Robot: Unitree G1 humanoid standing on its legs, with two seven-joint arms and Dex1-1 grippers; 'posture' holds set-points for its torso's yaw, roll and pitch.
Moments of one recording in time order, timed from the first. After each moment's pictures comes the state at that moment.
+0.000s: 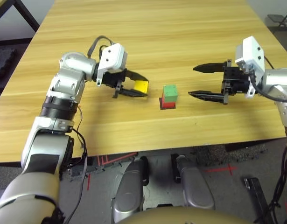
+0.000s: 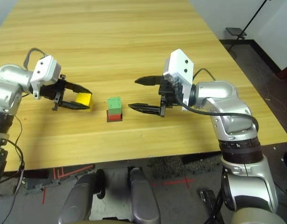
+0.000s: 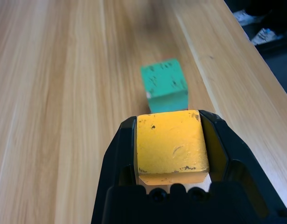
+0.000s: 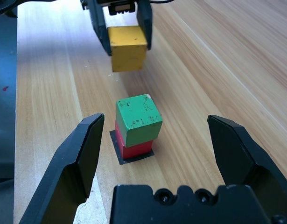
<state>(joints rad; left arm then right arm) -0.94 0.65 -0.17 0.33 -0.21 0.25 -1.48 -0.62 -0.73 0.03 -0.14 0.45 0.50 1.15</state>
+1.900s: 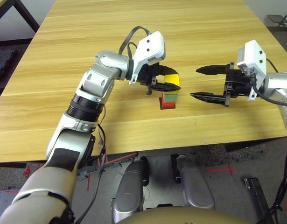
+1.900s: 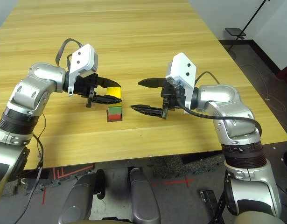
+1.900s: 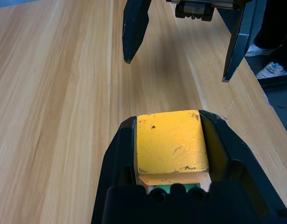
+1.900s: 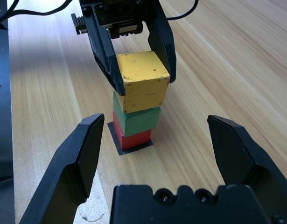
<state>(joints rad) -0.93 0.46 -0.26 0.14 -0.21 0.47 -1.24 -0.58 -0.75 0.01 -0.16 0.46 0.51 1.12</state>
